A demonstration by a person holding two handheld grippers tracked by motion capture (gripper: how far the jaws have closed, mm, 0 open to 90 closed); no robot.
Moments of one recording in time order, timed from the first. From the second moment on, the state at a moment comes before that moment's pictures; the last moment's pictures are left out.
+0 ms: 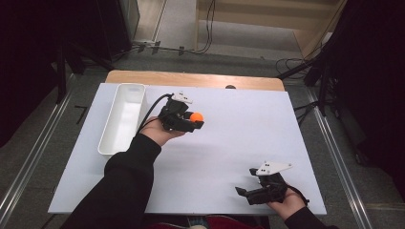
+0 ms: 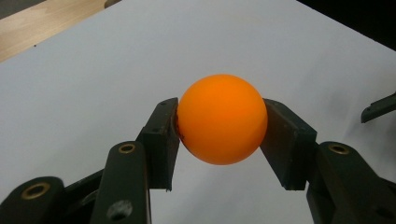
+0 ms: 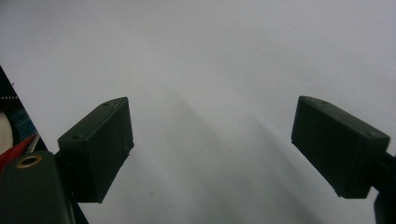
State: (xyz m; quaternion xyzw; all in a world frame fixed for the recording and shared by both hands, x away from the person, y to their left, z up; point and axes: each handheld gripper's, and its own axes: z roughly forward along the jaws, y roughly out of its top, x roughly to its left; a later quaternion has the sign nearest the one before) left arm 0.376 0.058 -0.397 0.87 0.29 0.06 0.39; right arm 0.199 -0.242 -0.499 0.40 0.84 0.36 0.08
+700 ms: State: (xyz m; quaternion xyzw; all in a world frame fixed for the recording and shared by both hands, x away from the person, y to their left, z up) left arm 0.377 0.076 -0.380 0.87 0.29 0.07 0.39; right arm 0.199 -0.242 -0.499 0.40 0.84 0.36 0.08
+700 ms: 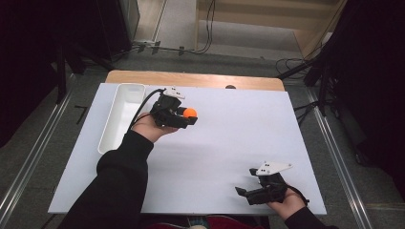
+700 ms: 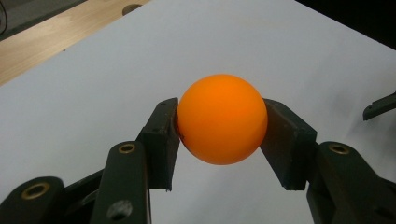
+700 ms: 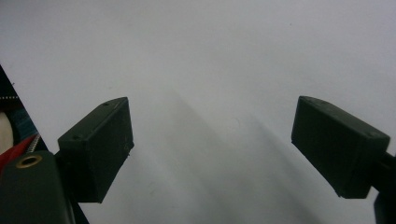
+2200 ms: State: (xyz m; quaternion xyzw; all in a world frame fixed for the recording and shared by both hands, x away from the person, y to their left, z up) left arm 0.393 0.125 -0.367 0.85 0.34 0.10 0.39; right arm 0.200 -0.241 -0.499 0.40 0.84 0.36 0.08
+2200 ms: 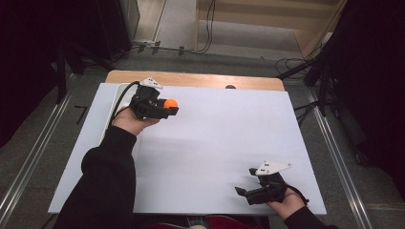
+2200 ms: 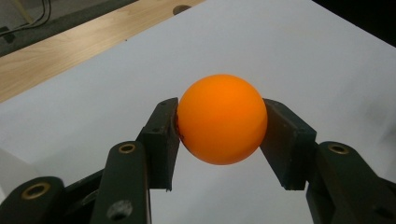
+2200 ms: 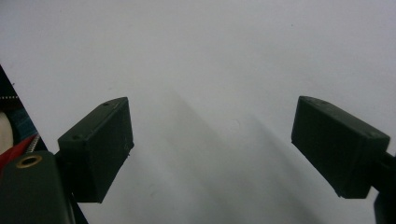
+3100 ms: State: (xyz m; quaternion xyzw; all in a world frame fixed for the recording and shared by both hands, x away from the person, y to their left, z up) left arm 0.400 0.153 -0.364 0.84 0.36 0.11 0.39; right arm 0.200 -0.241 -0.499 0.40 0.84 0.36 0.08
